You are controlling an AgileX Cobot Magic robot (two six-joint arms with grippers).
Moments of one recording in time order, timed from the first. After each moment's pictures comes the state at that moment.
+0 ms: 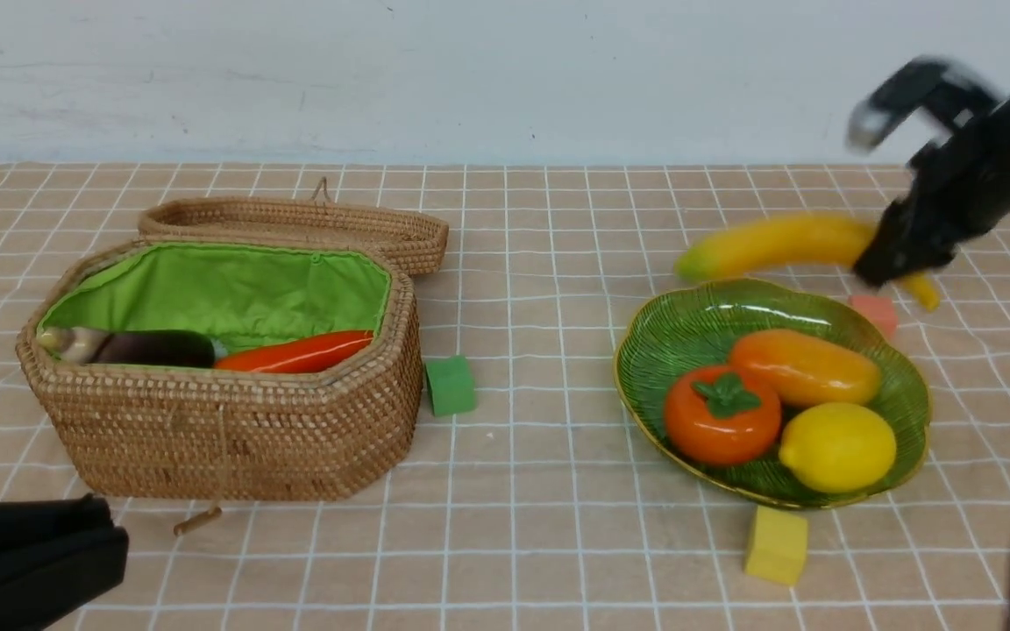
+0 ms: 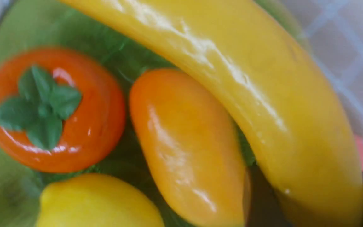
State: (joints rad) right arm -0.05 2.06 -1.84 0.38 1.06 -1.10; left arm -0.59 0.47 -0.75 -0.33 0.69 0.39
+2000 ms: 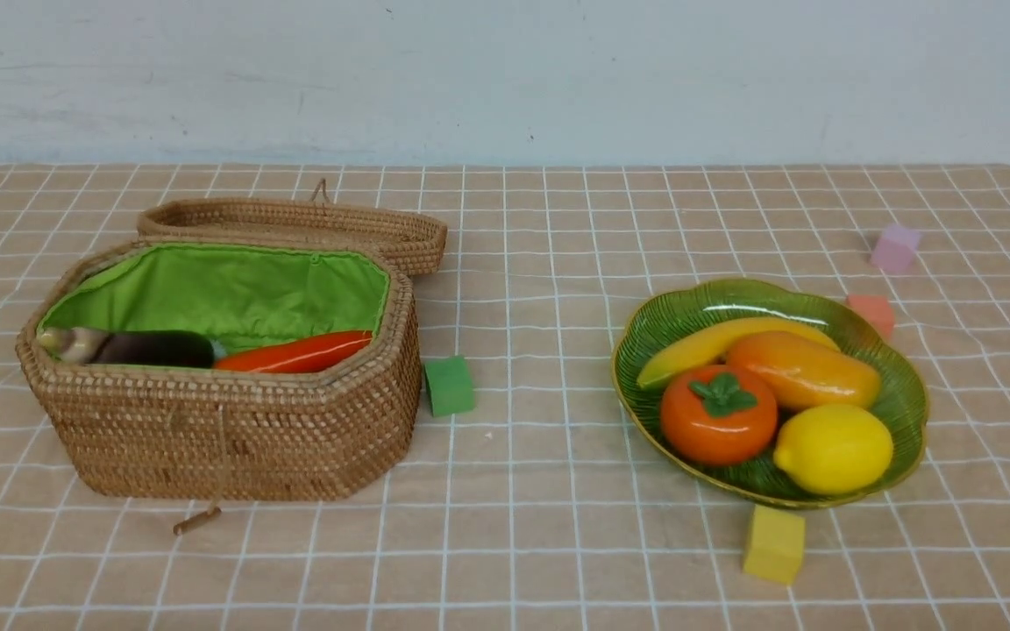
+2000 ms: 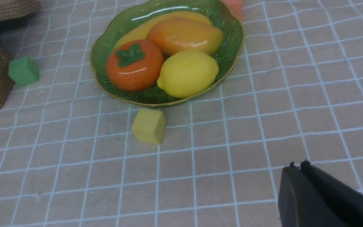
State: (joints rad) right arm -0.02 0.24 -0.61 0.12 0.99 0.05; left arm -0.59 0.01 -0.05 -0.38 0.23 0.21
